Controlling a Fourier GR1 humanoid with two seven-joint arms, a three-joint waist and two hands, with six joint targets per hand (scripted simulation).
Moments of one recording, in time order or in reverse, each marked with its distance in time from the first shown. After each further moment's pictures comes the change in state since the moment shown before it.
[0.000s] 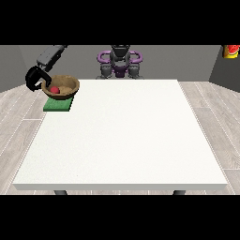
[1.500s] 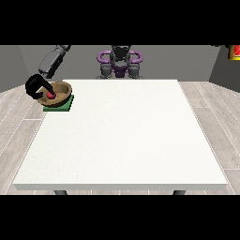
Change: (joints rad) left arm 0.006 0.070 0.003 0.043 0.030 -0.016 -0.082; right arm -0.128 0.001 -0.058 0.169 -0.016 -0.145 -0.103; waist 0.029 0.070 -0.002
